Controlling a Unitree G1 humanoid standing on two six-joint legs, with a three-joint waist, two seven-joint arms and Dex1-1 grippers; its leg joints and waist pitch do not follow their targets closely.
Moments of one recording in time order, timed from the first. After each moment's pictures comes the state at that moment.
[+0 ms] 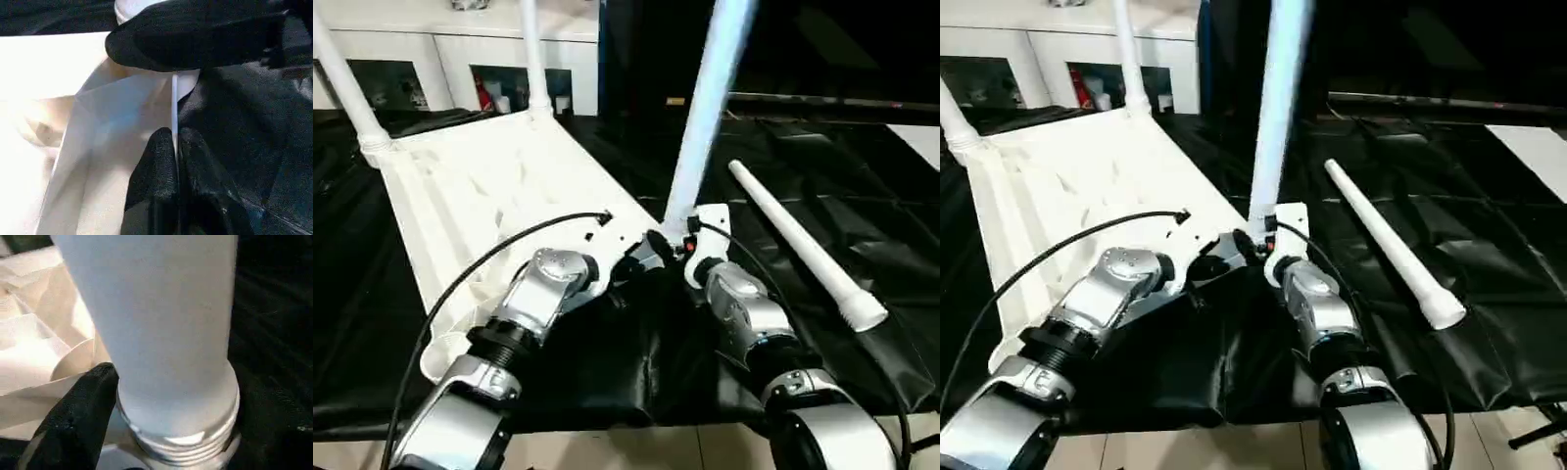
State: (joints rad) left arm -0.65 0.18 -0.27 0.57 0.10 0.34 -0.72; right arm -0.65 0.01 -0.05 0.89 0.17 0.01 0.38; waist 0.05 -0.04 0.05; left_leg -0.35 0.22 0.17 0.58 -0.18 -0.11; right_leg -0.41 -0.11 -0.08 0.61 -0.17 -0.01
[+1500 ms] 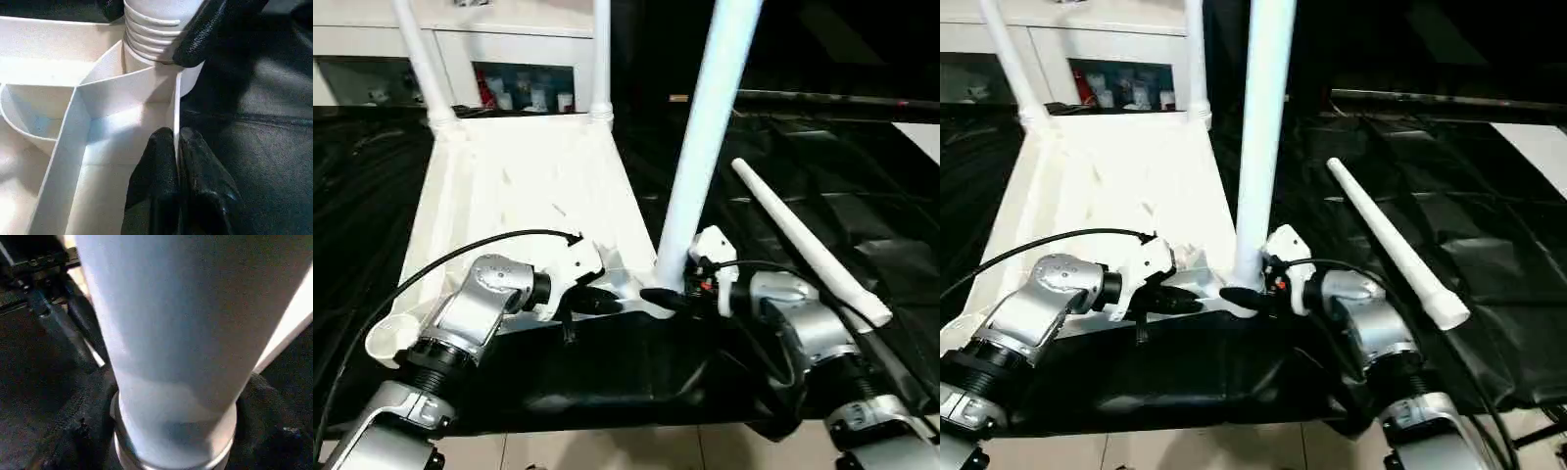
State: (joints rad) left arm -0.53 0.39 -0.29 0.41 0.00 0.29 -1.12; right arm -0.51 -0.25 0.18 0.59 0.12 0.08 0.93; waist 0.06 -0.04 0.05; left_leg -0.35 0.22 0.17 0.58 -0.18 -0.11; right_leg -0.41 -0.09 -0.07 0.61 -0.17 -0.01
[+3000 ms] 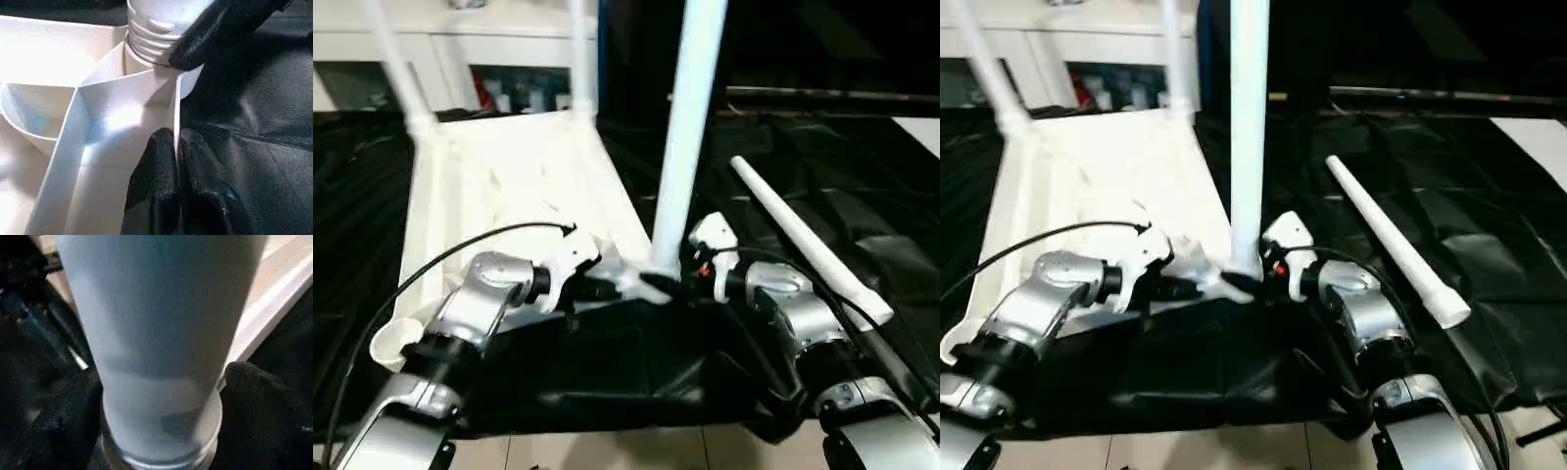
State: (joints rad) left arm -0.56 0.37 -0.25 0.48 -0.02 0.27 -1.14; right arm -0.59 -0.24 0.16 0.71 0.10 0.02 0.96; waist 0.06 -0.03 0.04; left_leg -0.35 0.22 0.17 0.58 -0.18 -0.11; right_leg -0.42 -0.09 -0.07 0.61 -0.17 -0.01
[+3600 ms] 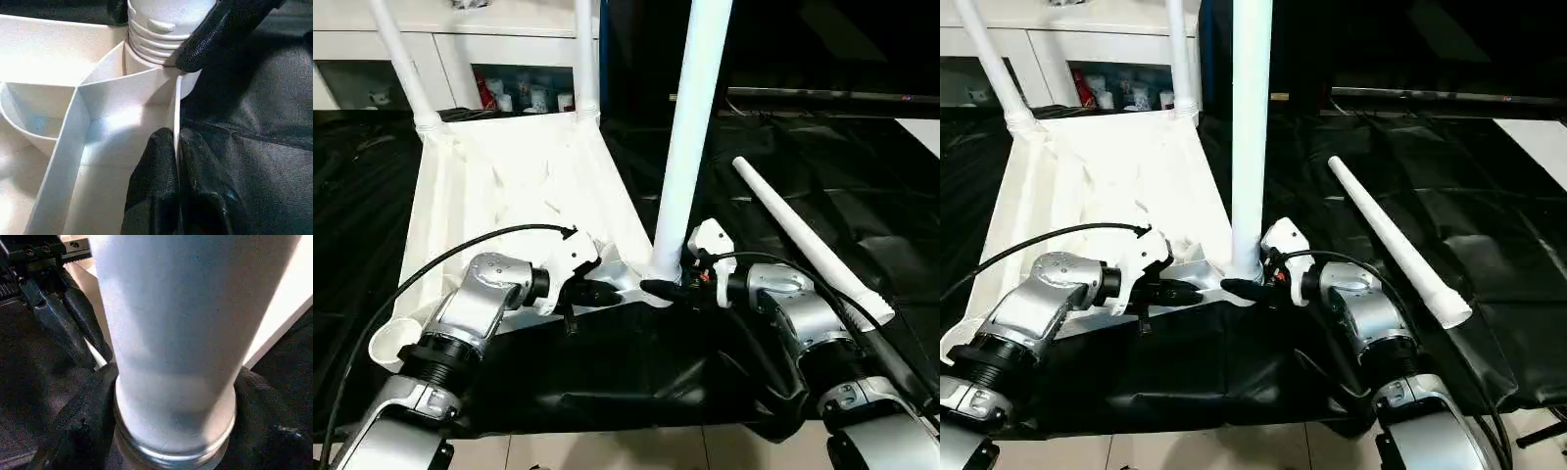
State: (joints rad) left arm -0.55 0.37 -0.25 0.47 -0.02 0.28 -1.14; right arm -0.58 -0.25 0.16 0.71 0.10 0.02 1.00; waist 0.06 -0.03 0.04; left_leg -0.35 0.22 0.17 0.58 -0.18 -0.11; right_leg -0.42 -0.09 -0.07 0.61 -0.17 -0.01
